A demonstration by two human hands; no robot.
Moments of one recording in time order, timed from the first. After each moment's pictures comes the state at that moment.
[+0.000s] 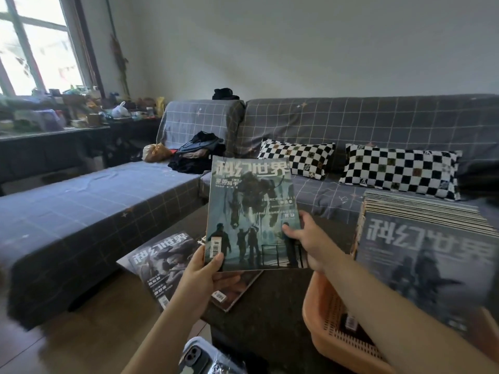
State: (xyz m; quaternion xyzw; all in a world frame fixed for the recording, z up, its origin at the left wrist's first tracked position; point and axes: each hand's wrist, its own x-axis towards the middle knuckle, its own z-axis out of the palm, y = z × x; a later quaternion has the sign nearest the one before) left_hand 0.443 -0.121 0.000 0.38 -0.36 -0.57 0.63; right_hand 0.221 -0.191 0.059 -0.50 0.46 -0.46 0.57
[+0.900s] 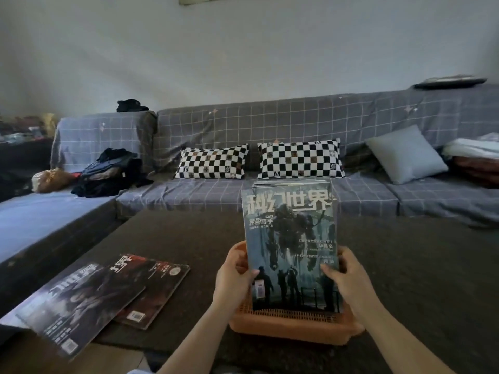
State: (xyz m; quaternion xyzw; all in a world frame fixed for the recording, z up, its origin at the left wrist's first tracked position) left_hand 0.224 -0.112 -0.008 0.54 -0.64 -0.39 0.39; right_hand 0.004 -0.036 -0.005 -0.42 0.67 -0.54 0.29
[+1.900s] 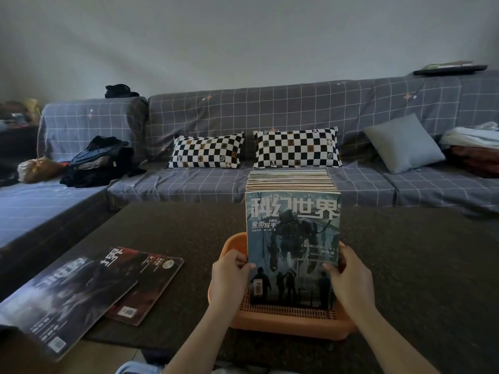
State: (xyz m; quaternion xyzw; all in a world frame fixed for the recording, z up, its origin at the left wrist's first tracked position) left_hand 0.217 -0.116 -0.023 0.57 -0.67 -0.28 0.39; right_hand 0.006 -0.040 -0.025 -0.43 0.77 -0.46 0.09
